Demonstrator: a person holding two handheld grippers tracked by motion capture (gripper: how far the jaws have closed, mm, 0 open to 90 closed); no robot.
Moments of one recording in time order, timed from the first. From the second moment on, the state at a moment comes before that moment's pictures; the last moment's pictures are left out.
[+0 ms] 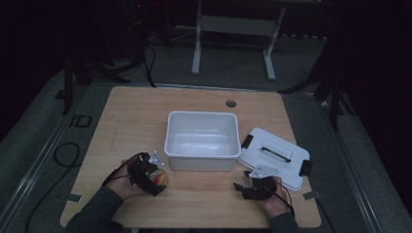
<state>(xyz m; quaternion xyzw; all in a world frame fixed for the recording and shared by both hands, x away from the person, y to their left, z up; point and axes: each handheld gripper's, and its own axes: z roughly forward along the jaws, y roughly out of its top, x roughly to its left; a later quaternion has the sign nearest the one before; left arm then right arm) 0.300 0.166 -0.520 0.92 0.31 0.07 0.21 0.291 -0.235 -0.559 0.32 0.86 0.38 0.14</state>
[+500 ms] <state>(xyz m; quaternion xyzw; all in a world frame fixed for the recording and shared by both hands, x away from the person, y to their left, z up) 0.303 0.162 -0.522 0.94 0.29 0.07 0.18 0.291 -0.235 -0.559 0.32 0.86 0.38 0.14</state>
